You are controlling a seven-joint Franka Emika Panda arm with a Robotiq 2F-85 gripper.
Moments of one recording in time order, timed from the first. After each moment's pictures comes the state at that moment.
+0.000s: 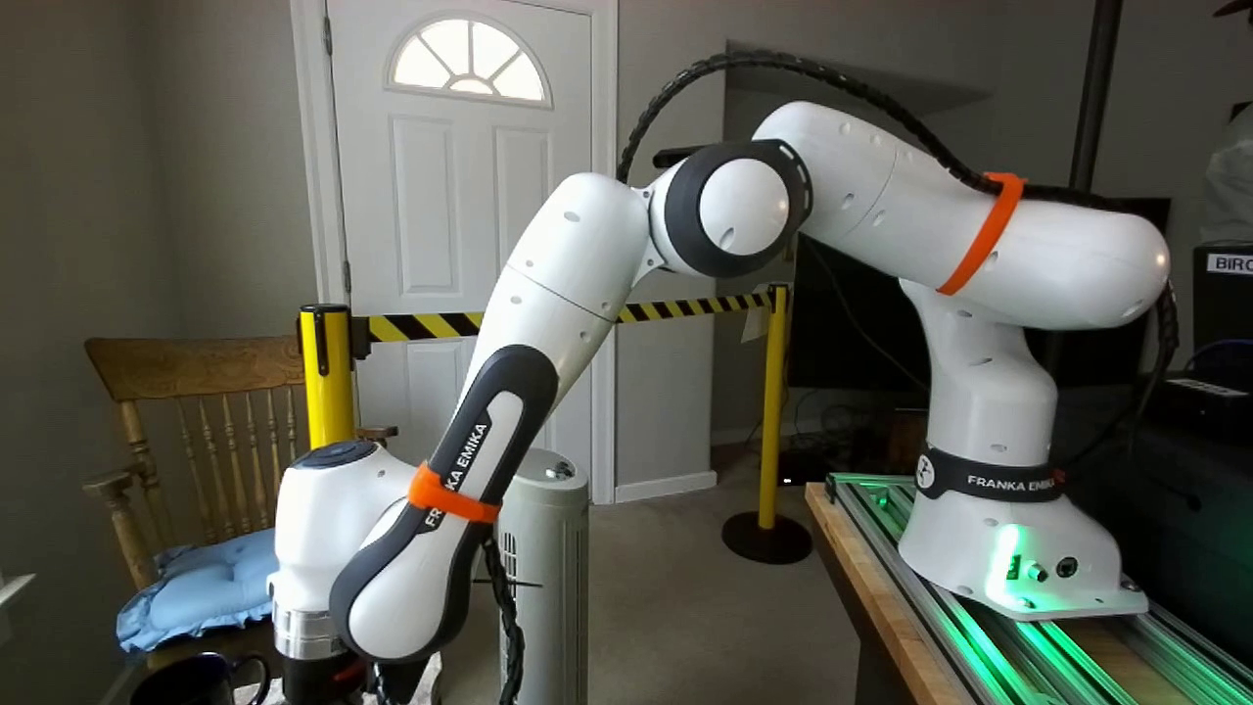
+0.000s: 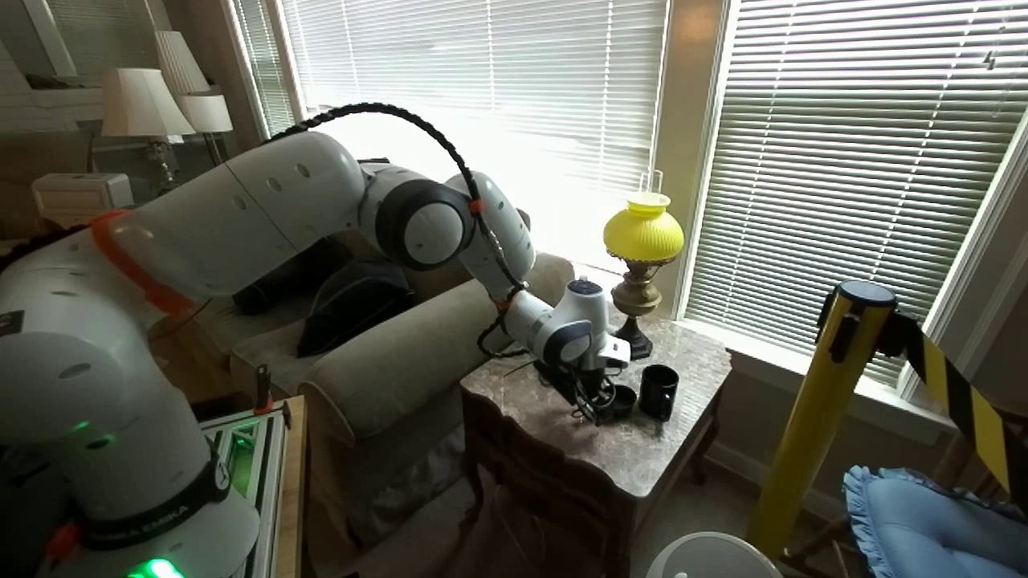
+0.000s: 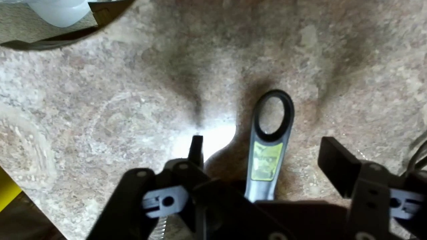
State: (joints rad) arm 0.24 1.17 0.00 -1.46 -0.02 2.75 0.10
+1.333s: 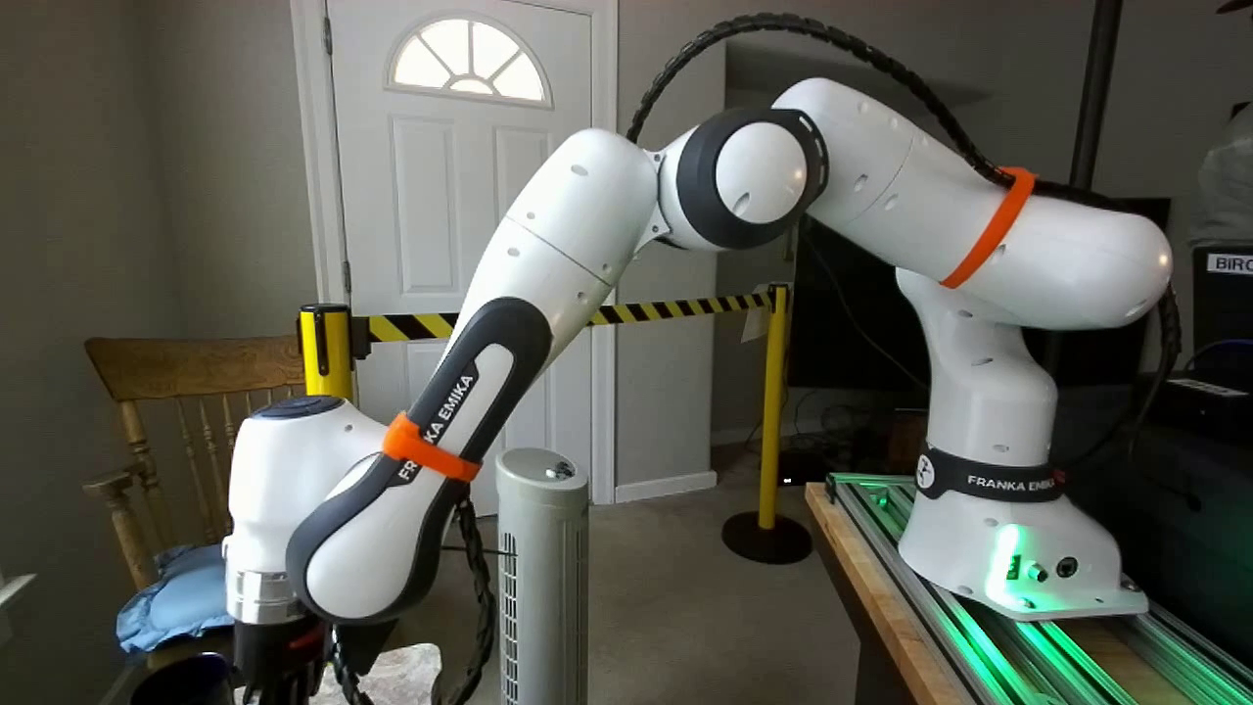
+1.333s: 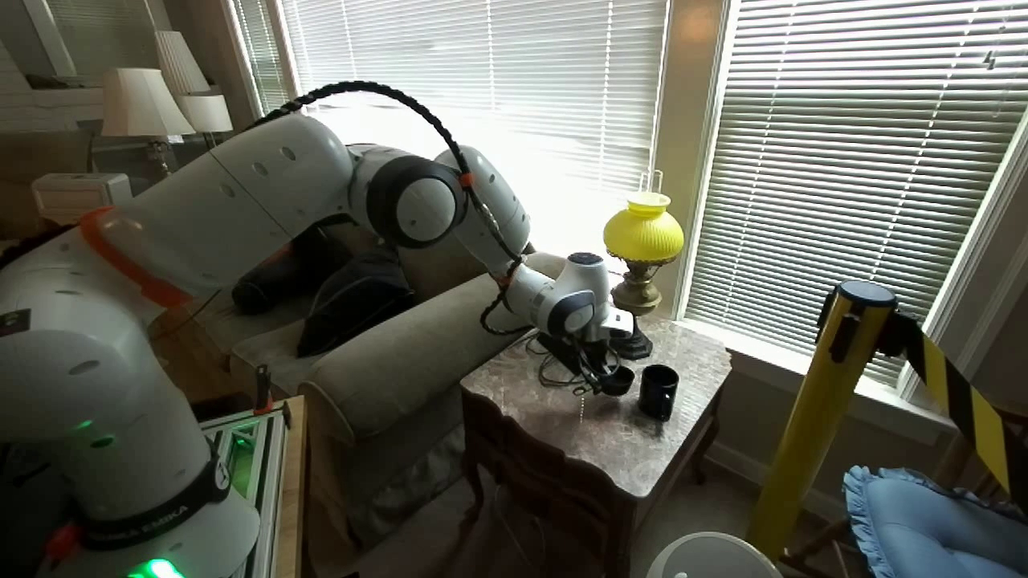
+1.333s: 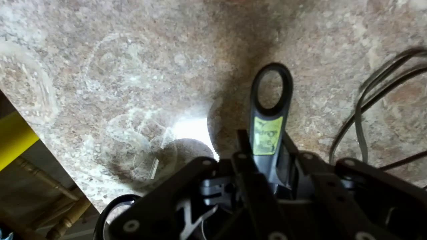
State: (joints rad) arm 0.27 1.09 -0.02 -1.45 -0.02 2.69 0.12
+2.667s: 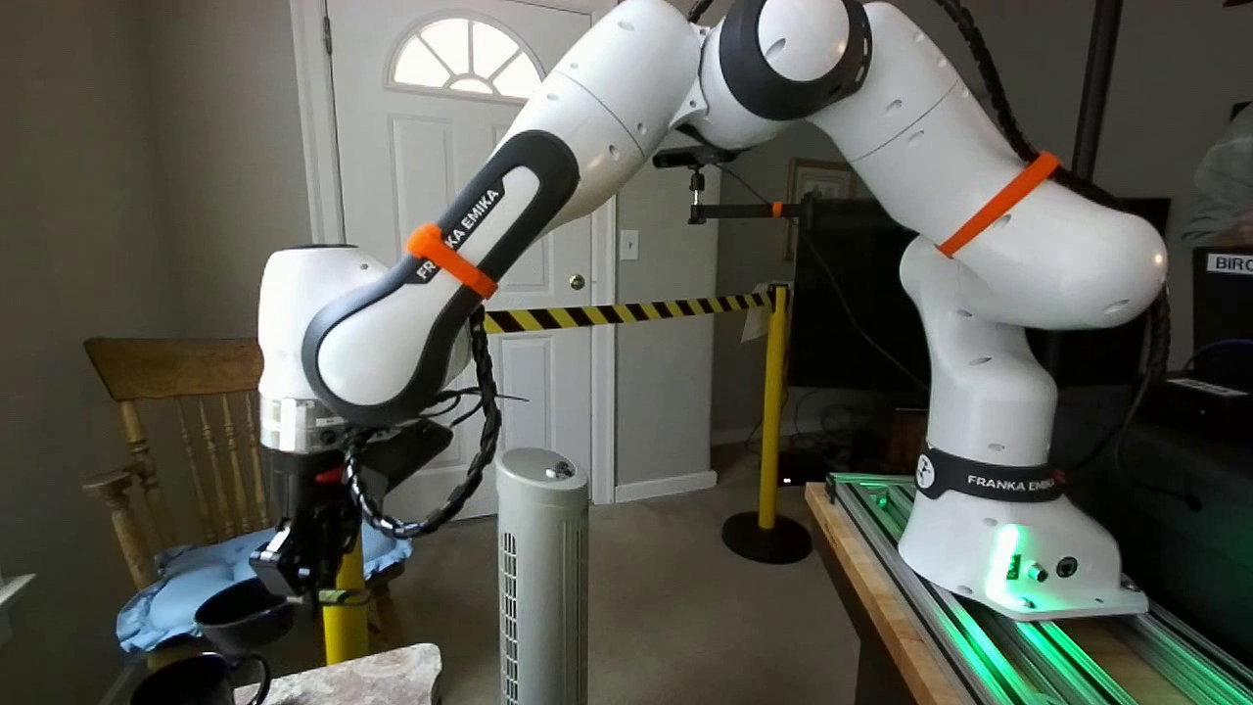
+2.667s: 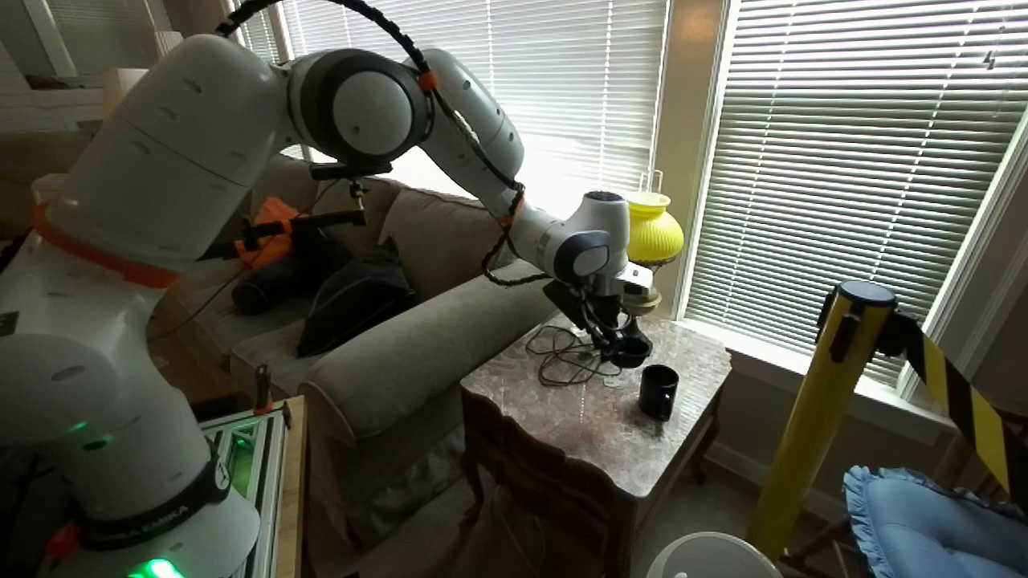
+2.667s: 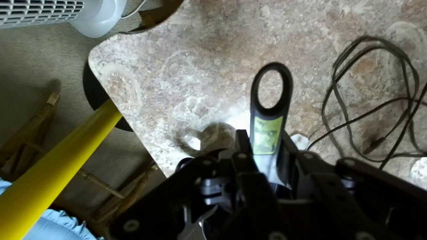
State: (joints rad) arm 0.20 0.75 -0.01 -1.68 0.01 2.54 0.16
